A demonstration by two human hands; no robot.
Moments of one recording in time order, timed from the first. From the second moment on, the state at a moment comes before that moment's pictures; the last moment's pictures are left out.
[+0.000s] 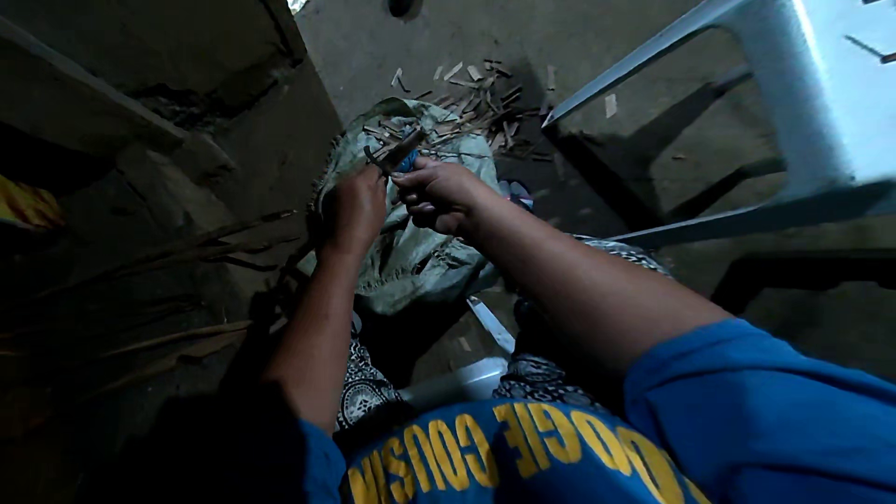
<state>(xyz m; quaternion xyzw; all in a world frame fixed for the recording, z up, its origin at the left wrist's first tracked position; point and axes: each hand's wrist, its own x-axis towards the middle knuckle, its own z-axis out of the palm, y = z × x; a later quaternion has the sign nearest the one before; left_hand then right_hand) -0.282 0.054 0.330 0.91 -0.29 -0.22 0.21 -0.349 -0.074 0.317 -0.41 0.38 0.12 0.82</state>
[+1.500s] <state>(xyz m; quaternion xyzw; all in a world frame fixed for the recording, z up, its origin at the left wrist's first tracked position) -0.295 0.045 0.314 0.93 -0.32 -0.12 0.14 -0.348 -0.078 0.321 -0.47 0.42 0.13 0.76</state>
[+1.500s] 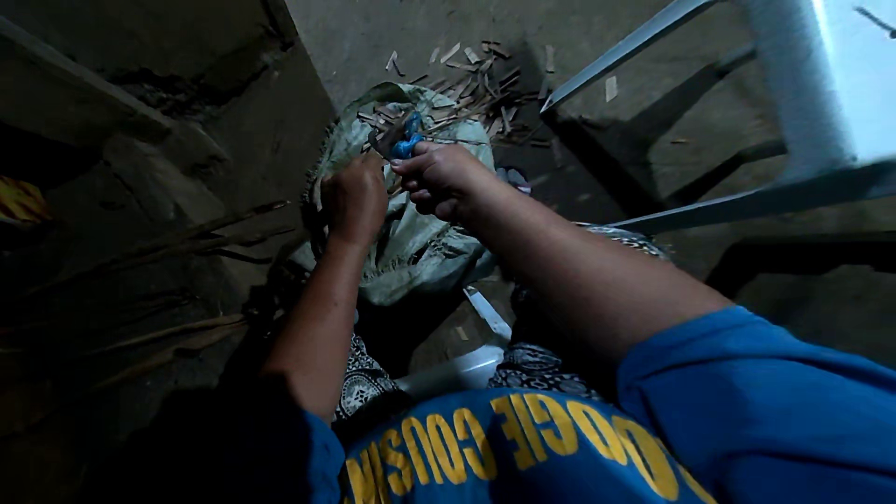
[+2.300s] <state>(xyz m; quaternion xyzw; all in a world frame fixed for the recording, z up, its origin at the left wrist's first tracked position) -0.294 0.046 0.317 0.92 -0.30 -0.17 0.17 -0.350 -0.092 0.307 -0.52 0.45 0.03 0.73</state>
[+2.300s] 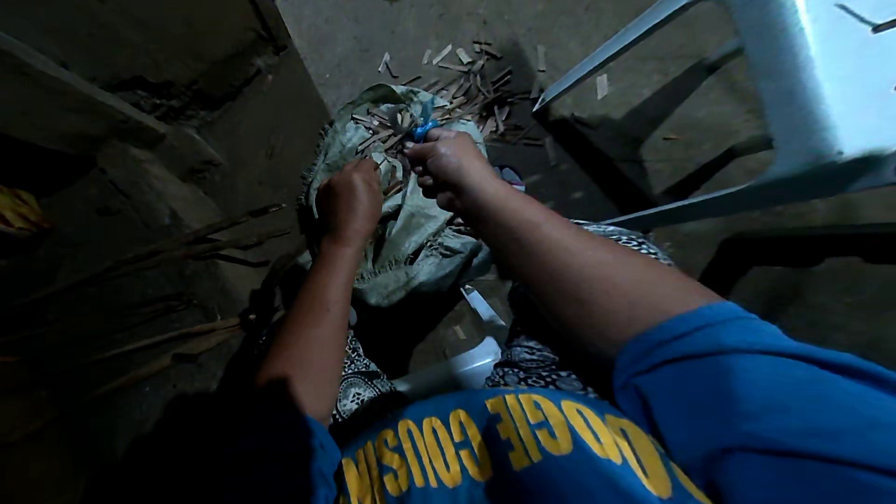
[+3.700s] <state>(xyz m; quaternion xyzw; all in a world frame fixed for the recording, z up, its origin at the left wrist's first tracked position) -0.278 0.048 0.325 0.93 -0.25 -0.19 0.16 -0.358 -0.080 0.313 -0.26 0.36 0.18 0.88</state>
